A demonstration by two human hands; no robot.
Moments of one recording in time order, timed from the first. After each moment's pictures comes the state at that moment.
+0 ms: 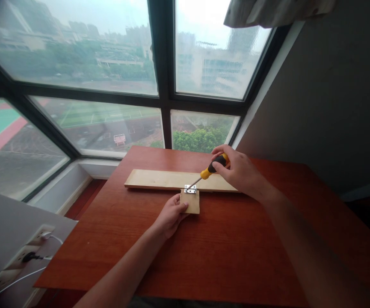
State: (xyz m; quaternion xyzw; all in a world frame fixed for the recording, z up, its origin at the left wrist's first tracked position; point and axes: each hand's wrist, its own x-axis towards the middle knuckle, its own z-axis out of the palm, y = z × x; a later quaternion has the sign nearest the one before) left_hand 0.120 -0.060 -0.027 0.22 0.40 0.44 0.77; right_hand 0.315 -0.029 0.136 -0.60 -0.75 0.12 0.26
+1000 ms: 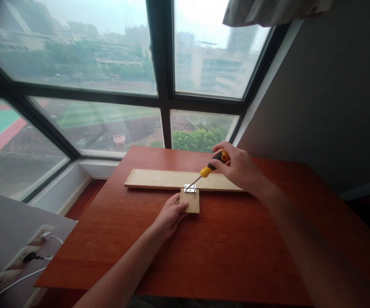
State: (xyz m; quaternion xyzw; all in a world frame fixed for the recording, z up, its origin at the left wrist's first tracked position) left_hand 0.119 -0.059 -0.026 0.22 0.40 0.44 0.77; right_hand 0.320 -0.025 0.135 -0.59 -0.76 0.10 0.27
